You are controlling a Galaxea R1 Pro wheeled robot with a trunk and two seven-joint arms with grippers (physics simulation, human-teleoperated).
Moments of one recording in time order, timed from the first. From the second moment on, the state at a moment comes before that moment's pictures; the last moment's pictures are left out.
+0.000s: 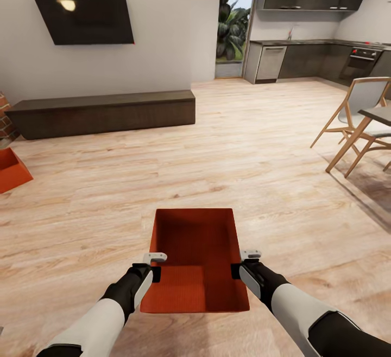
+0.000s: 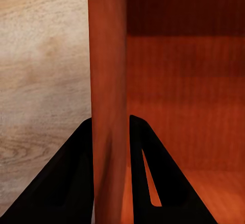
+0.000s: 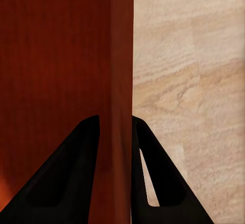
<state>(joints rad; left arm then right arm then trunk) -0.71 -0.14 0.01 -0.43 -0.02 0.44 0.21 -0.82 0.06 0.50 -0.26 -0.51 0.37 -0.26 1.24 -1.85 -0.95</state>
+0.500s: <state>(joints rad) -0.71 -0.14 0.01 -0.43 -0.01 0.45 0.21 -0.82 0.06 0.50 -0.26 -0.51 0.38 -0.26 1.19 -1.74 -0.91</state>
